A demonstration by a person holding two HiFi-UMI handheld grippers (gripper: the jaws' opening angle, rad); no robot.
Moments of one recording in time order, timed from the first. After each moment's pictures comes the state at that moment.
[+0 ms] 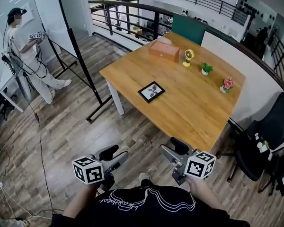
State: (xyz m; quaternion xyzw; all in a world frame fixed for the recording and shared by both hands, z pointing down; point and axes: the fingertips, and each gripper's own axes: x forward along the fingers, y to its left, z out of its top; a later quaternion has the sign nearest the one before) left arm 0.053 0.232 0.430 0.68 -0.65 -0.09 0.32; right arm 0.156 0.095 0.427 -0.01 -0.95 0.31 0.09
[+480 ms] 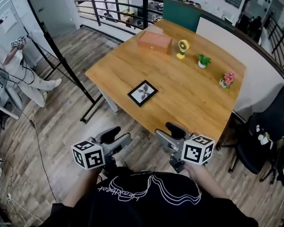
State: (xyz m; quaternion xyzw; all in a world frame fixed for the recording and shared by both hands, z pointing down) left arm -0.017 0.090 0.415 0.71 -0.62 -0.08 0.32; right arm 0.078 -0.006 0.425 0.01 -0.94 0.33 0.12
